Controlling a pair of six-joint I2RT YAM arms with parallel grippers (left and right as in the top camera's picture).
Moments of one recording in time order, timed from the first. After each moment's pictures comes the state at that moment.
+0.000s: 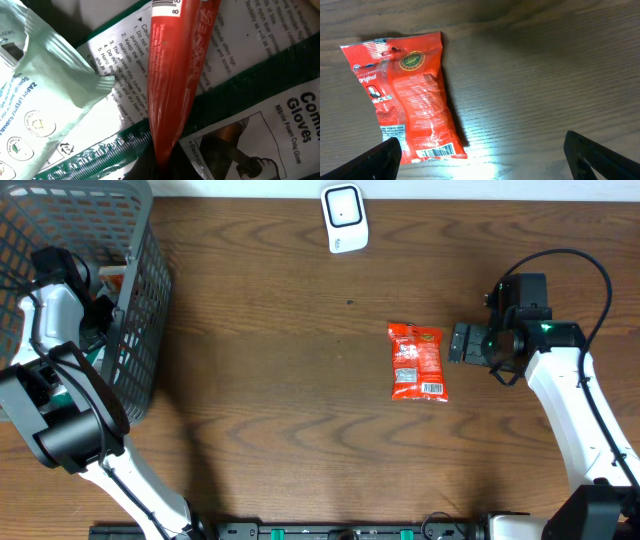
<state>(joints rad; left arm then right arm) 0.46 2.10 1.59 -0.84 -0.05 -0.25 0.01 1.49 1.11 -0.84 0.02 0.21</state>
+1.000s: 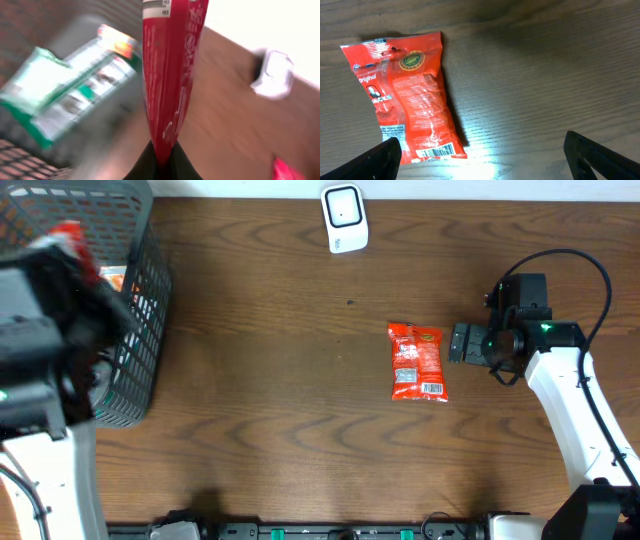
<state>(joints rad) 0.17 1.22 1.60 -1.15 0.02 -0.34 0.01 1.49 1.11 -0.84 0.02 0.21</state>
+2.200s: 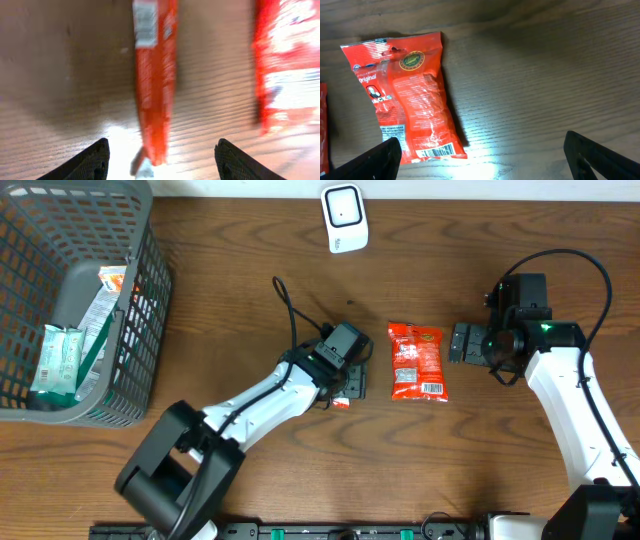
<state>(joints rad) -0.71 1.77 1.07 -0.44 0.05 -0.61 0.01 1.49 1.11 -0.84 0.02 0.21</state>
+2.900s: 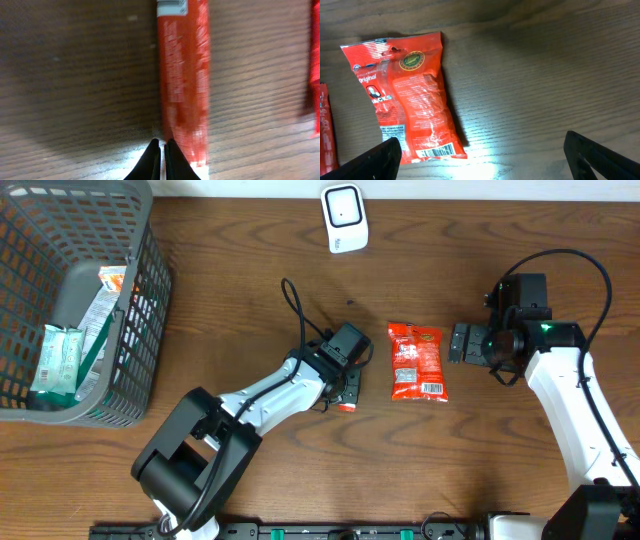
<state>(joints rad) -0.71 1.86 1.09 -0.49 0.07 -0.56 0.01 1.49 1.11 -0.84 0.02 0.21</state>
